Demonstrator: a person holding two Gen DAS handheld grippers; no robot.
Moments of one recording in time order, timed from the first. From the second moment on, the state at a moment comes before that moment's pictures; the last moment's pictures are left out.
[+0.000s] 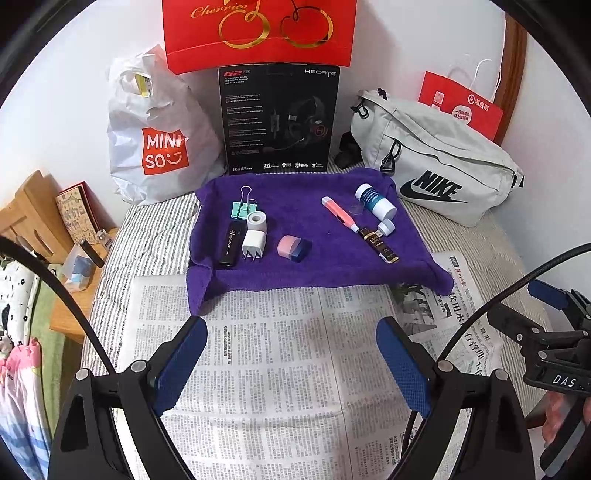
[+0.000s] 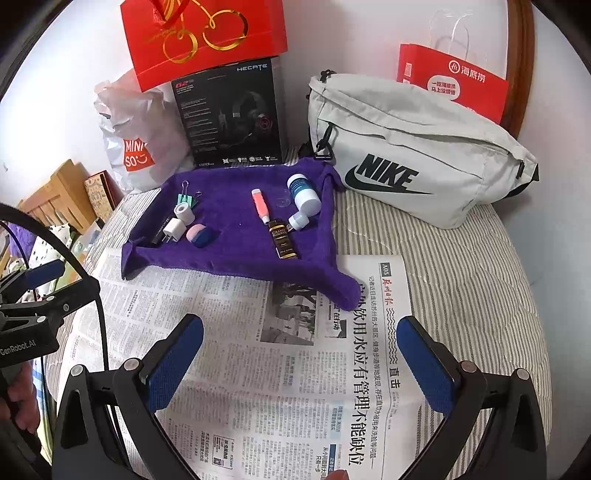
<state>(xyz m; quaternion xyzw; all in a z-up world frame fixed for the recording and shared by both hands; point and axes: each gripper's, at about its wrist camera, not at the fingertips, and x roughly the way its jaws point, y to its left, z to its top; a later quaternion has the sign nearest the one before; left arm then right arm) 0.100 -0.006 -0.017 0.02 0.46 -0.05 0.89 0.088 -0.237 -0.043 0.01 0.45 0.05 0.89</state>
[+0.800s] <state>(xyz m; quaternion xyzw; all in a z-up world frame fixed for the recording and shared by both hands) 0.100 -0.008 -0.020 0.02 0.46 -0.05 0.88 0.089 -0.235 -0.042 0.00 0.45 0.05 0.89</state>
